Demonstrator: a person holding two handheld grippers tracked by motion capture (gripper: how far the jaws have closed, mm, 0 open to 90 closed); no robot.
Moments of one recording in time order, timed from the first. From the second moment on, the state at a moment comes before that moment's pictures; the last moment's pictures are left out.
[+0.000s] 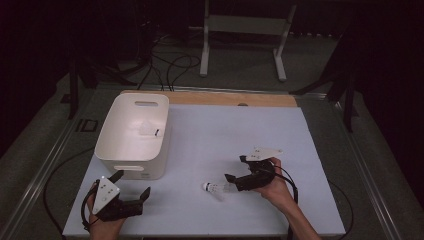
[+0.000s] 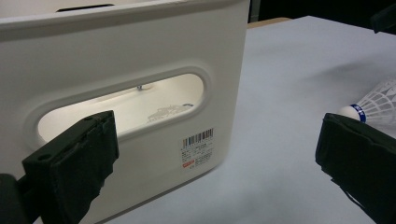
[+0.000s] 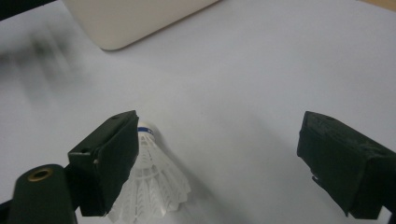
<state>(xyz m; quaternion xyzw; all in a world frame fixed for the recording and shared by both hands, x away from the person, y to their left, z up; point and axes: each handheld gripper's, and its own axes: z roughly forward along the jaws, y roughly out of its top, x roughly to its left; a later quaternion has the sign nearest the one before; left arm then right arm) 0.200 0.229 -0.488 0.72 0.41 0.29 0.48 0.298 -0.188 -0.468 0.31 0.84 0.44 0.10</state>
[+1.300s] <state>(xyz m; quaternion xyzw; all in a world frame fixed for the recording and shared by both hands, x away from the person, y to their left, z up) 0.200 0.229 -0.488 0.72 0.41 0.29 0.48 0.287 -0.189 -0.501 0.30 0.86 0.39 0.10</state>
